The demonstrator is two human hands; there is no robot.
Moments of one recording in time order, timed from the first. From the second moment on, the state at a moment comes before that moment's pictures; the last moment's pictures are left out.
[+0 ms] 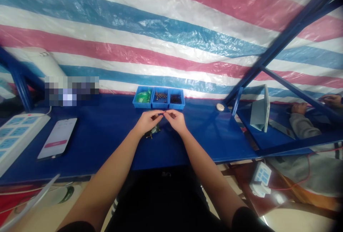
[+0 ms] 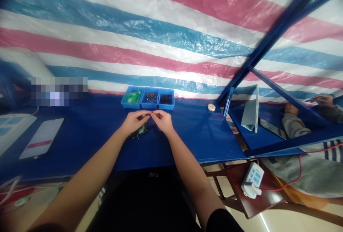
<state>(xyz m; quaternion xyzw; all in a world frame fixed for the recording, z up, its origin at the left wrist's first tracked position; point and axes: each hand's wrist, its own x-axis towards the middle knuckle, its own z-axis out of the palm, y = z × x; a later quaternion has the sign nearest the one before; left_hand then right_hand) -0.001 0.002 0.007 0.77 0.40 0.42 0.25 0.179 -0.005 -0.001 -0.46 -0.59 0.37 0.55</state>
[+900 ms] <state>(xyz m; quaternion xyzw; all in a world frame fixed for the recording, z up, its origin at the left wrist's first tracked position) -0.014 0.008 0.014 0.73 0.51 0.44 0.12 0.188 -0.001 -0.013 -0.46 -0.79 0.20 0.36</state>
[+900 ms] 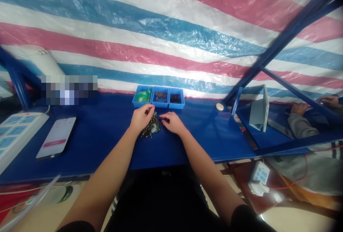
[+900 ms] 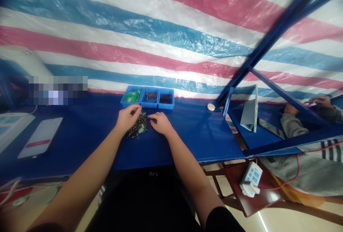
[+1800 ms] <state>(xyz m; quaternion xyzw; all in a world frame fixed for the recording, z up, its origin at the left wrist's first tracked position) -0.005 0.004 0.011 0.78 0.47 0.38 0.17 0.194 -0.006 0.006 -0.50 -0.62 0.11 0.59</state>
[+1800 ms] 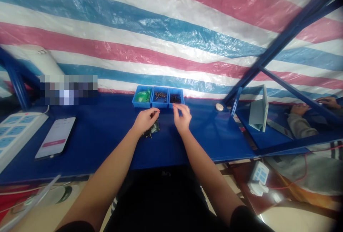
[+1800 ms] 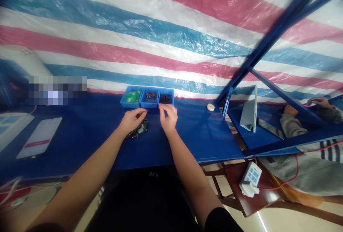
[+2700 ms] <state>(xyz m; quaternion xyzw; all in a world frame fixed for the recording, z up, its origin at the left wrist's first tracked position) -0.007 0.007 0.008 0.76 0.50 0.39 0.15 0.166 0.002 -0.017 -0.48 -0.83 0.11 0.27</state>
